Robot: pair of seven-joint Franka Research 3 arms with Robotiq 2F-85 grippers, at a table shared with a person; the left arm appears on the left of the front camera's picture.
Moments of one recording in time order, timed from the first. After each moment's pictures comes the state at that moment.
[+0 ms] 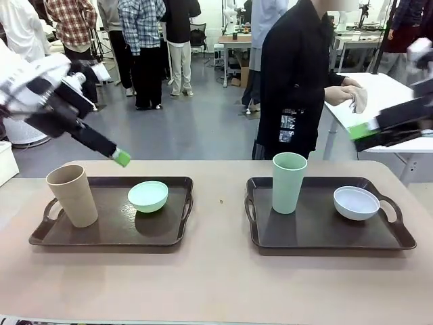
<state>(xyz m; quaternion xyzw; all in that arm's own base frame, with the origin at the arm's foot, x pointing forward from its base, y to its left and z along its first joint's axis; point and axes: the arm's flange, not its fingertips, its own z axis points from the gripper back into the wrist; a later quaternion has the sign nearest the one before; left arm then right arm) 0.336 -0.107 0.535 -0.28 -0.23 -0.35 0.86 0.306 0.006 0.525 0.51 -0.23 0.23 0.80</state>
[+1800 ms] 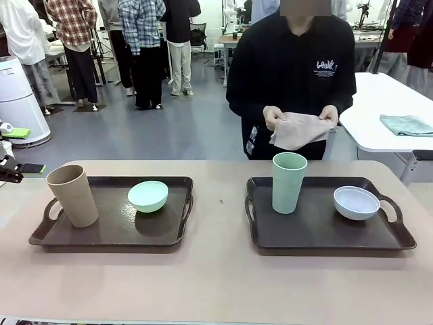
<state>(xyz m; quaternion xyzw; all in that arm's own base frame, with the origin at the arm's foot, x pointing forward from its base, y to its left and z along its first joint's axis) 0.325 0.092 0.452 -0.64 -0.12 -0.04 0.76 0.302 -0.088 0.475 0.70 -0.11 0.02 0.70</state>
